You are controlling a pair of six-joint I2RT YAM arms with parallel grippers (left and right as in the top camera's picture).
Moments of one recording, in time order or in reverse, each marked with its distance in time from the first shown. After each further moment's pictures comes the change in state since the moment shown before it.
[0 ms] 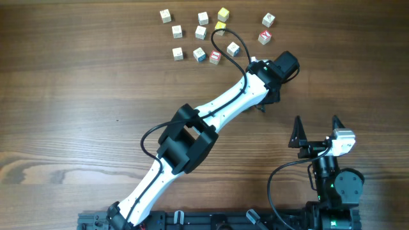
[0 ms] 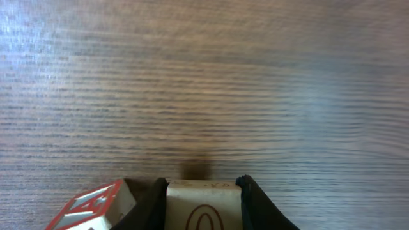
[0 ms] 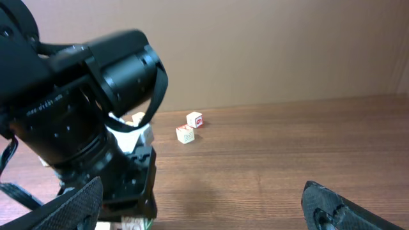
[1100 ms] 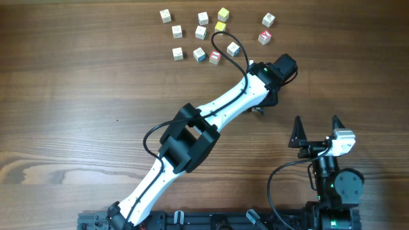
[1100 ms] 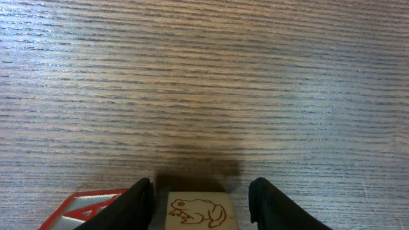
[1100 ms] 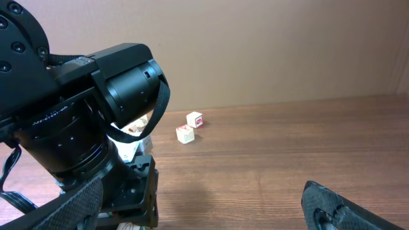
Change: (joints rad) left arm 0.000 0.015 0.000 -0.019 0.000 -0.010; right arm 0.000 0.000 0.000 0.000 0.000 0.000
